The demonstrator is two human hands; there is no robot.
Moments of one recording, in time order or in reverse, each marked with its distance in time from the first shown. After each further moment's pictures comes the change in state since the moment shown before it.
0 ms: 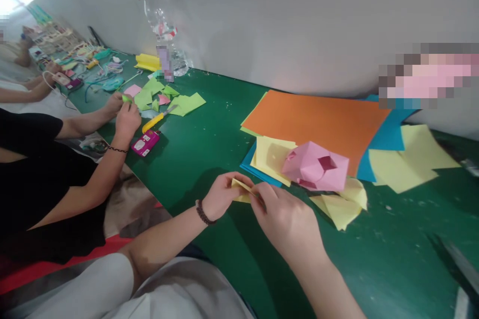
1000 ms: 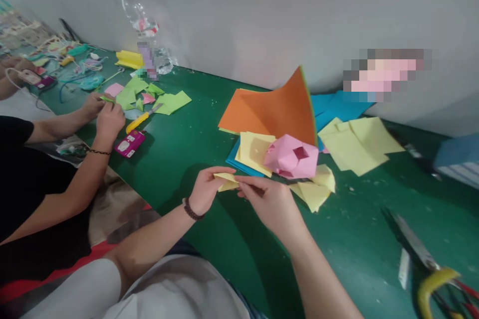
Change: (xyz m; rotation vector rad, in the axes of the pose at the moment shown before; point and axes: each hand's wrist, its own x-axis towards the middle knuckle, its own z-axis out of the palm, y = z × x) left_hand -0.001 0.001 0.000 0.011 0.106 0.050; right_hand 0.008 0.009 -0.010 0.836 -0.339 0.733
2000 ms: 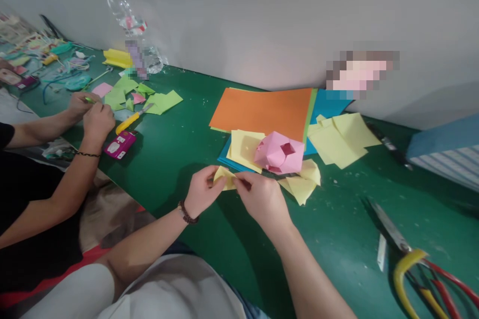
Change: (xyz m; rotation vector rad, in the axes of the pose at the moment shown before) left_hand -0.008 -0.001 0.001 0.512 -0.045 0.273; right_hand 0.005 0.015 0.003 -0.343 0.117 -0.141
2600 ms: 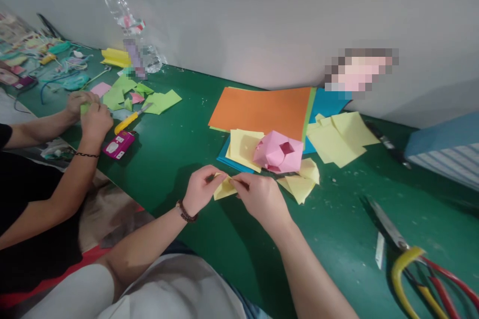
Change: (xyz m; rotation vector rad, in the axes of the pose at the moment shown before) left_hand 0.004 0.002 -0.005 0.083 0.013 0.113; right_hand 0.000 0.000 -0.003 -0.004 -0.114 0.002
